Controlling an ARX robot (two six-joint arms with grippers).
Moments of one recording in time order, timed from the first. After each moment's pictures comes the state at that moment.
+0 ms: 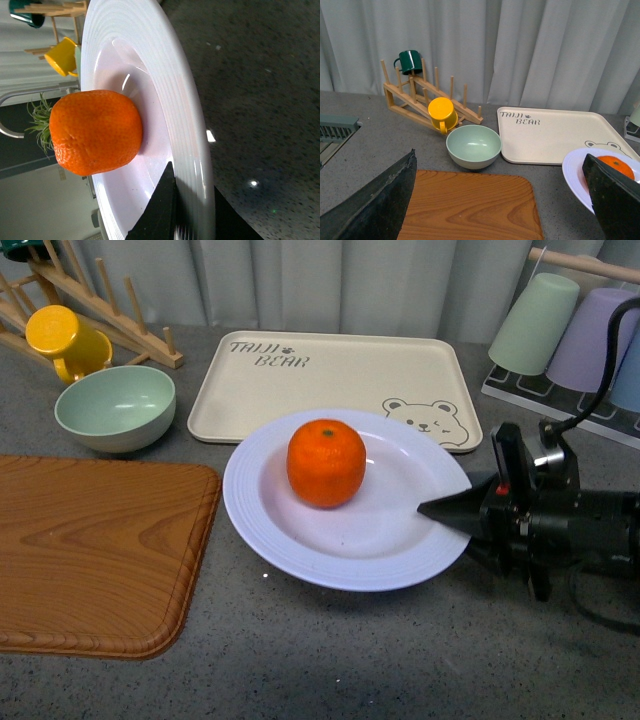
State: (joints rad) left arm 0.00 0.00 0.02 0.00 0.00 -0.01; right arm 0.15 2.23 0.69 0.90 -0.76 1.05
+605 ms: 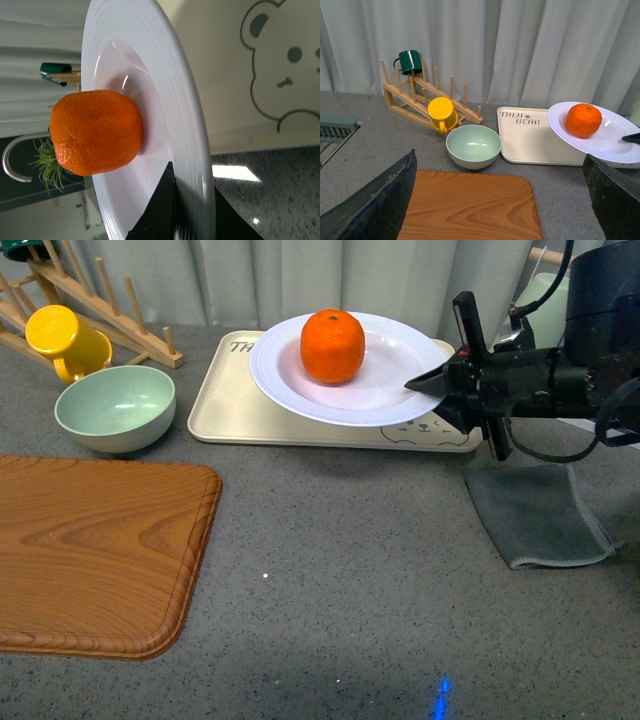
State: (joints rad) left arm 0.00 0.00 0.02 0.00 0.00 0.00; right arm 0.15 2.38 1.27 0.56 -0.65 1.07
